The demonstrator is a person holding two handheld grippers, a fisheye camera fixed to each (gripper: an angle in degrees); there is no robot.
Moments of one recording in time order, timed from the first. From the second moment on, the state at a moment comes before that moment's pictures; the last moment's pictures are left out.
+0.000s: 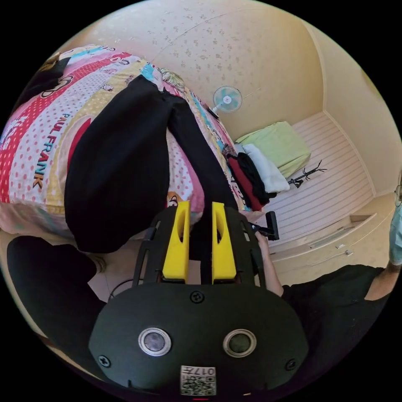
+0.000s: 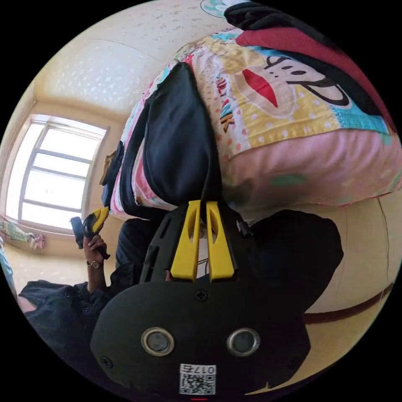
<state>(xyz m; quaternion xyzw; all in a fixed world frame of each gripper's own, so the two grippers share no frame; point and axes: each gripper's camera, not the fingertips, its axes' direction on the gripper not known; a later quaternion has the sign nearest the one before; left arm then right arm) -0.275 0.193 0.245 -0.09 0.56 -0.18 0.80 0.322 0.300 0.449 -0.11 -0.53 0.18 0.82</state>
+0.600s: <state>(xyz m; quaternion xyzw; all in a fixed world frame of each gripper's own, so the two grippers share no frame) -0.219 0.163 0.310 -0.23 0.63 -0.11 0.74 0.206 0.185 0.421 -0.14 -0.73 -0.05 0.67</state>
